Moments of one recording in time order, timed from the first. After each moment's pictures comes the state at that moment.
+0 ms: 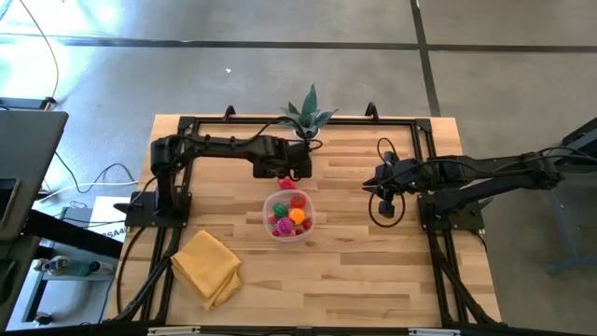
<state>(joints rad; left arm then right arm) 0.32 1.91 1.48 -0.89 -0.18 -1.31 0.07 0.89 0.82 -0.65 0.21 0.14</state>
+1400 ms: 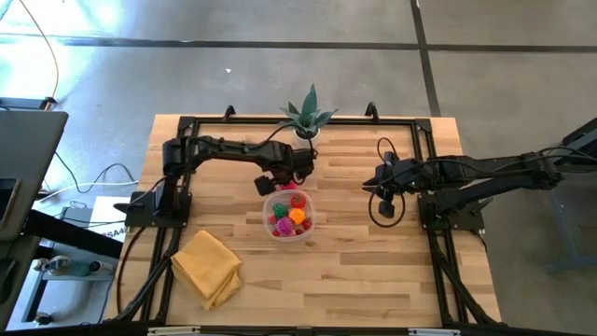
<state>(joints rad) 0.32 2.01 1.48 -0.90 -0.08 -1.79 0.07 0.89 0.82 -0.65 0.21 0.14</state>
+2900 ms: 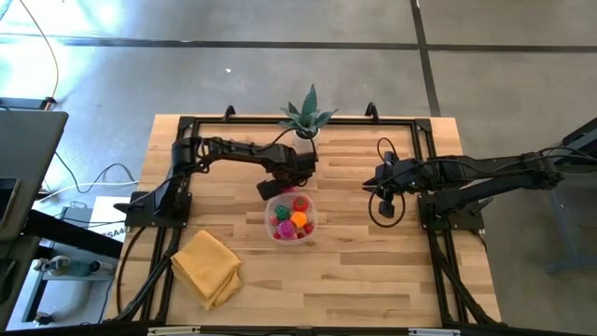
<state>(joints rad) 0.33 2.09 1.48 -0.88 0.00 -1.86 0.07 0.89 0.82 -0.65 0.21 0.14</state>
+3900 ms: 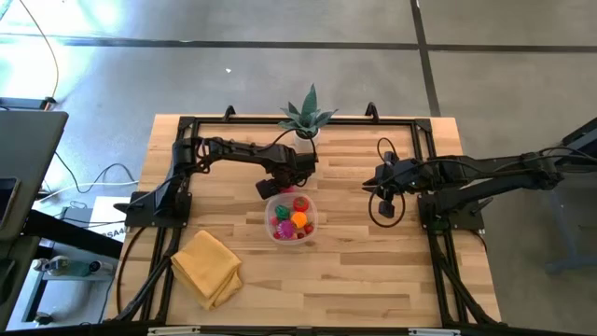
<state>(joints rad) 0.33 2.10 1.48 -0.89 -0.05 -1.85 0.07 0.89 0.82 -0.65 0.21 0.14</state>
